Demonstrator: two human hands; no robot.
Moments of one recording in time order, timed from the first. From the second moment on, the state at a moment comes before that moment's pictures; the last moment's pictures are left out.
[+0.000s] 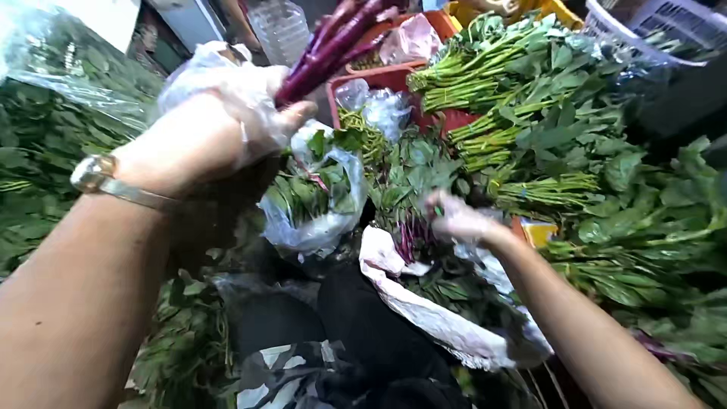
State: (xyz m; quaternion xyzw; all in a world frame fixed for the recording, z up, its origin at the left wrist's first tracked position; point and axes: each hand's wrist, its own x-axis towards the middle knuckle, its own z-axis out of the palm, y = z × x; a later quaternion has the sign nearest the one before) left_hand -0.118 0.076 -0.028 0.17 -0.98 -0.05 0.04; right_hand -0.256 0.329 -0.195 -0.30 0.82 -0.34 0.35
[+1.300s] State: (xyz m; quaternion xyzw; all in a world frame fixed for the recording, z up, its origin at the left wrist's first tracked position) left_hand -0.253 0.006 -0.197 0.17 -0.97 -0.13 -0.10; right_hand -0.284 0.168 -0.224 -0.24 0.90 -0.16 0.32
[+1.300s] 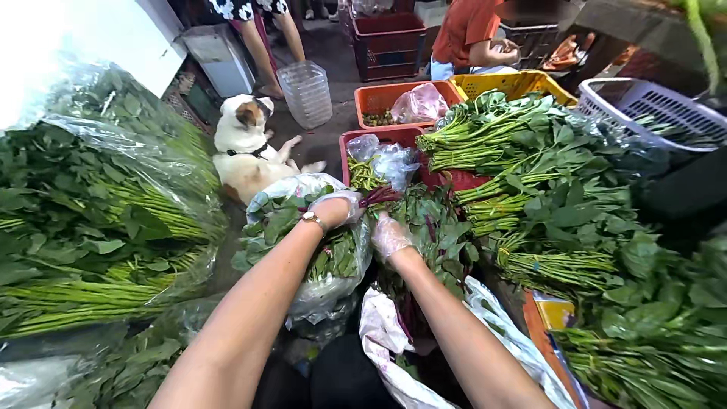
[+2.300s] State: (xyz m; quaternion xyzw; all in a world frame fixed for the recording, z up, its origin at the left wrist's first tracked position) left_hand -0.053 0.049 -0.117 -0.13 -0.87 -0.30 0.36; right_hand -0.160 0.201 -0.095 -0.59 0.48 -0.63 0.15
